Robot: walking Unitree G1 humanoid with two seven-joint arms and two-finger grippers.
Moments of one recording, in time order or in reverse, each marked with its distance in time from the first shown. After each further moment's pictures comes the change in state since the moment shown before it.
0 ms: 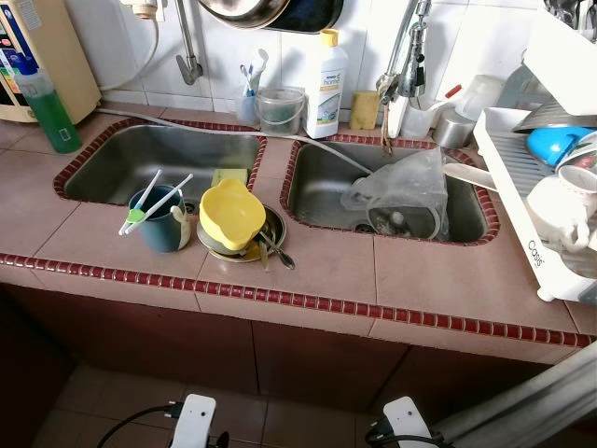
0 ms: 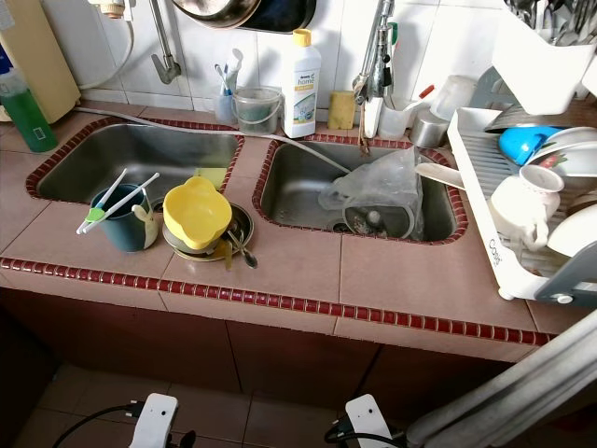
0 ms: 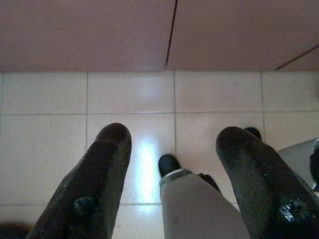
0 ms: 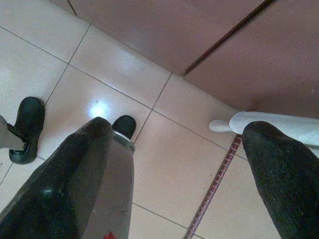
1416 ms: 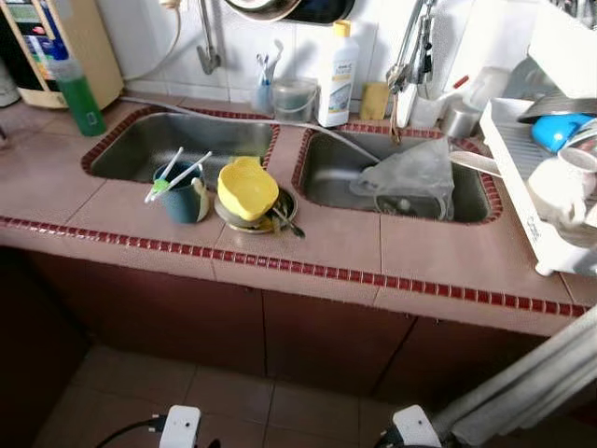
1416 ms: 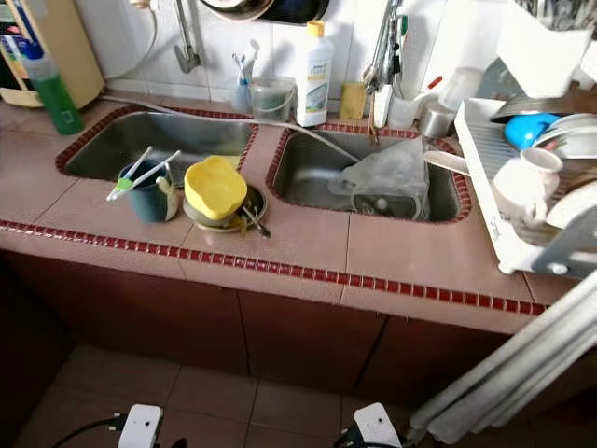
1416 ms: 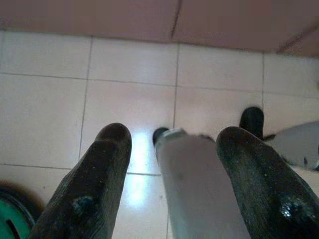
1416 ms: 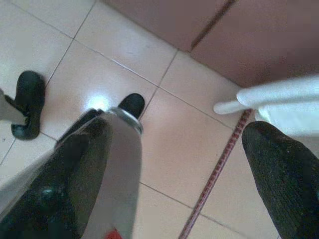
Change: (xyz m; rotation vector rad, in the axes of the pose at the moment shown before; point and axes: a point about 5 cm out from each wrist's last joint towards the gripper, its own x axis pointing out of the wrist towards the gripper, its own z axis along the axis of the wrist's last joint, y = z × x) left arm -0.008 0.005 -0.021 -0.078 0.035 -0.002; right arm -0.003 -0.010 -0.009 -0.002 0.013 -0.012
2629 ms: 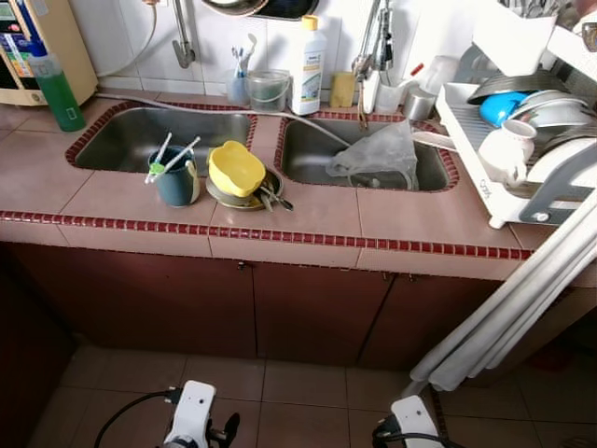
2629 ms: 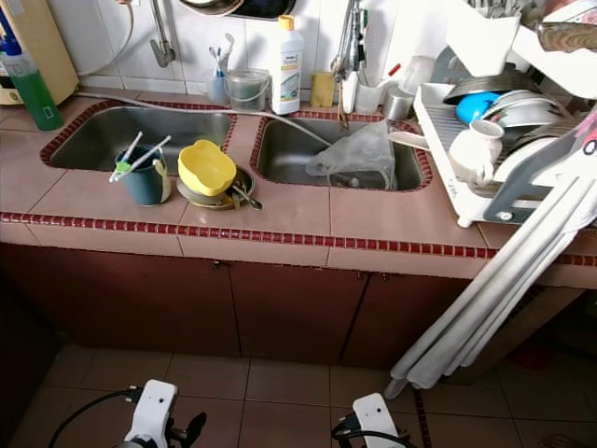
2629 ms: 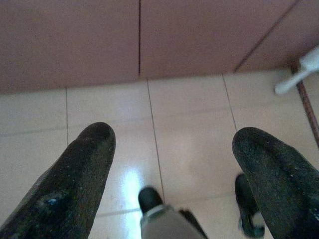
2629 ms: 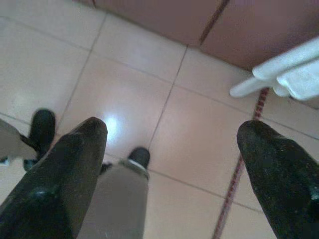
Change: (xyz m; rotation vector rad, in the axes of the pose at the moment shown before) left arm 0.008 -0.005 0.049 0.077 -0.213 -0.085; right arm 0.002 0.005 0.018 0.093 -0.104 0.071
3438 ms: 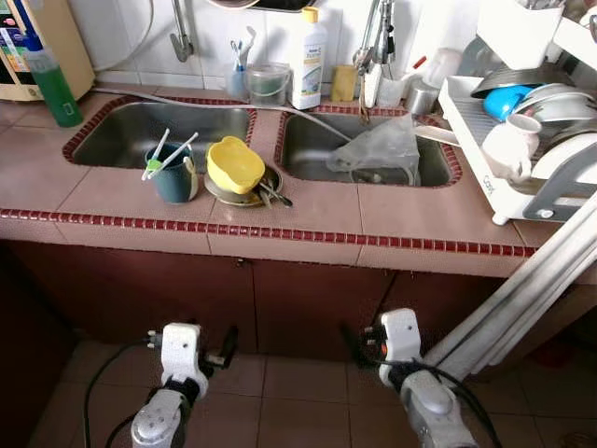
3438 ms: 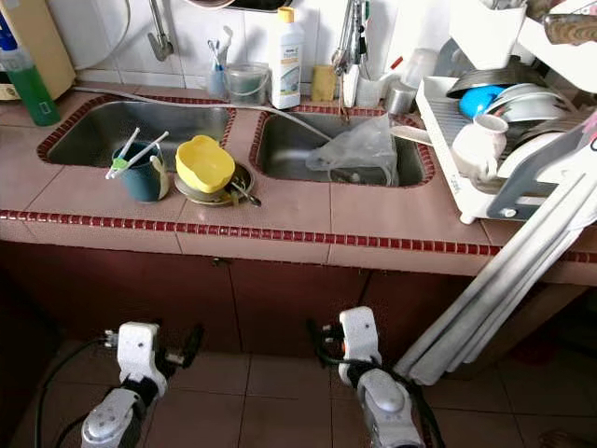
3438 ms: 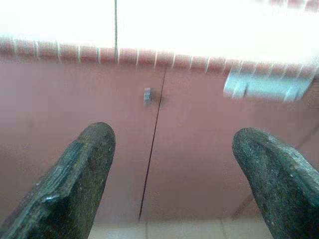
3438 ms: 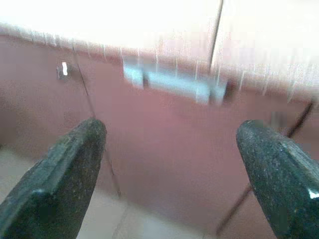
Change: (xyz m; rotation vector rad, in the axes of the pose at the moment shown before) left arm -0.009 0.002 0.109 -0.032 -0.614 0.019; right arm -0.012 0.002 0.147 0.041 -0.751 0.066
